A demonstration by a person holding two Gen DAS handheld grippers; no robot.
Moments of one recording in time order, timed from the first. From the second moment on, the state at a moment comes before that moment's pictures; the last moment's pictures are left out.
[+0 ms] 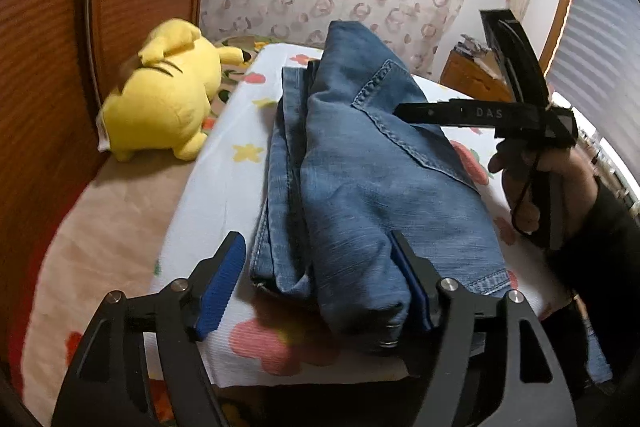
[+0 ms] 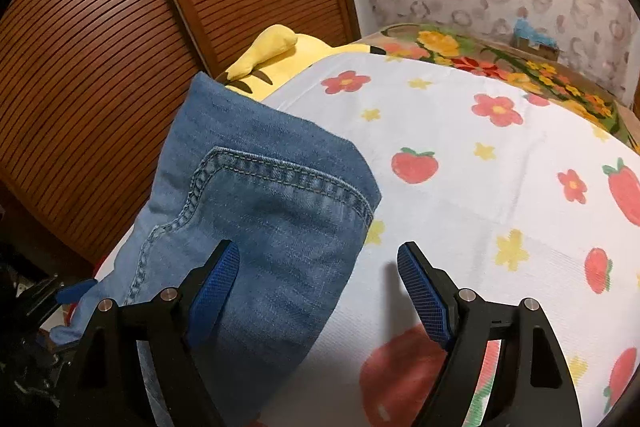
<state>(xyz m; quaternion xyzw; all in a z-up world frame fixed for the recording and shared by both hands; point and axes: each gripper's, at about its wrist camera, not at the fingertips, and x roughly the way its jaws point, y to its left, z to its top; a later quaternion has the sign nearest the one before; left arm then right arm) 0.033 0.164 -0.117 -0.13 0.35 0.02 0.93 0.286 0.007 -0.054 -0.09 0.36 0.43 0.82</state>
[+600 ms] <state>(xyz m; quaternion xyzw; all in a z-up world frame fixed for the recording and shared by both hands) 0.024 0.164 -0.120 -0.17 0.32 -0.02 0.93 0.292 0.005 -0.058 -0.06 0.38 0.49 0.78</state>
